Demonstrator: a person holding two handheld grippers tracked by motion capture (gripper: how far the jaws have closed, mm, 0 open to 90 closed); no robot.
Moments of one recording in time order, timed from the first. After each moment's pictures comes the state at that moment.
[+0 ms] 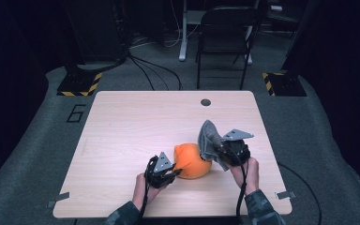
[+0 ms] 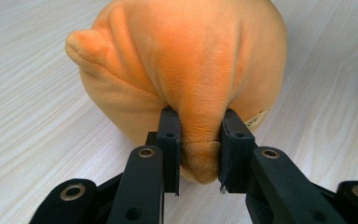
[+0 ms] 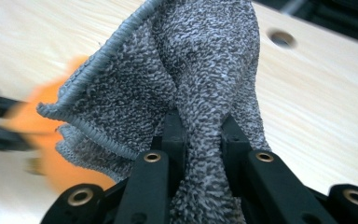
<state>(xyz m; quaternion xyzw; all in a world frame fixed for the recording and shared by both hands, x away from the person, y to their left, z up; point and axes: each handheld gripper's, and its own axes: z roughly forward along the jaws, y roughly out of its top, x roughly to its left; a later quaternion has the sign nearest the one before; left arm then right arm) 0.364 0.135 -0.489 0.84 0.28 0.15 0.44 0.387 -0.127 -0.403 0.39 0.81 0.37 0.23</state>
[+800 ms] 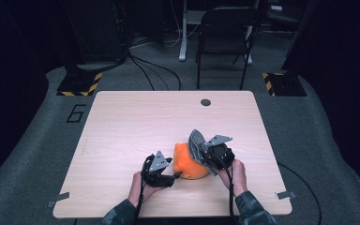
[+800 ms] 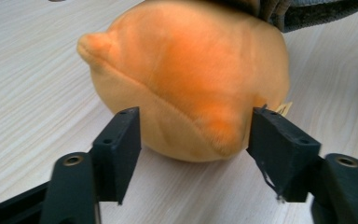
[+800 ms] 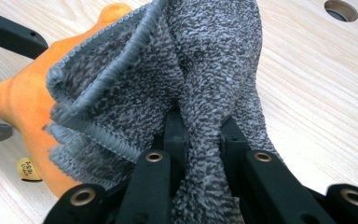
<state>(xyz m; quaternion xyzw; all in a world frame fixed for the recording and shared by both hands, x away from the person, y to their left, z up) 0.370 0.151 -0.492 0.84 0.26 0.16 0.45 0.403 -0.101 -0.443 0.38 0.84 0.33 0.19</state>
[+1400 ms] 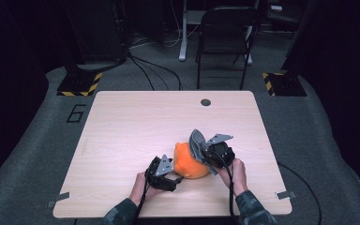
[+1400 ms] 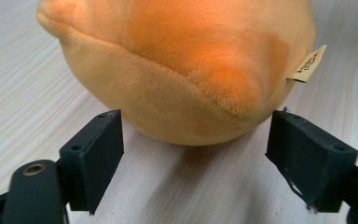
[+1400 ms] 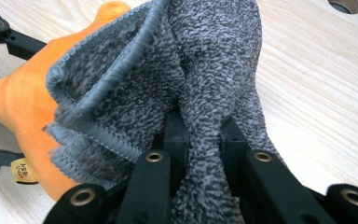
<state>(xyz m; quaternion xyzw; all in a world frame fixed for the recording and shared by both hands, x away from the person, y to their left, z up) 0.375 0.135 -0.516 0.86 0.21 0.19 0.42 0.408 -0.103 -0.445 0.39 0.84 0.32 0.18</state>
